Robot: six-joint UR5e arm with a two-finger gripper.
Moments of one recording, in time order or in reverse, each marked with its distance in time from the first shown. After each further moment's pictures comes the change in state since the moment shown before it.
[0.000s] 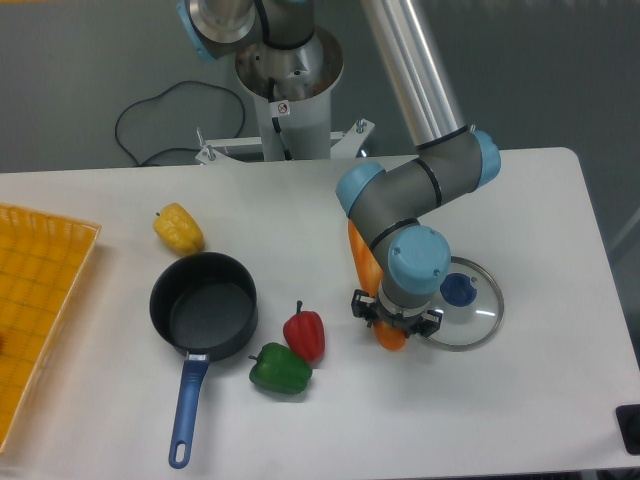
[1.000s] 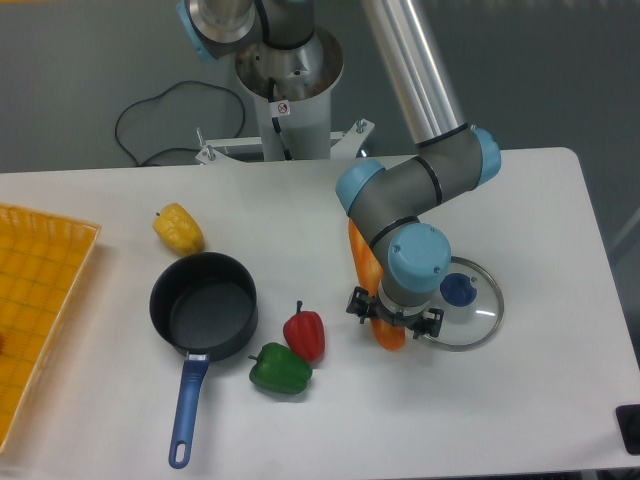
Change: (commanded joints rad) arm 0.000 0.002 0.000 0.002 -0.003 0.003
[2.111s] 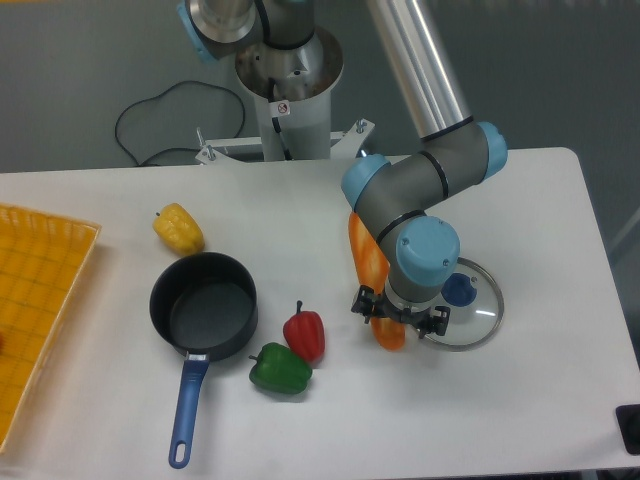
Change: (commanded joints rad) arm 0.009 0.011 0.005 0.000 -0.009 0.002
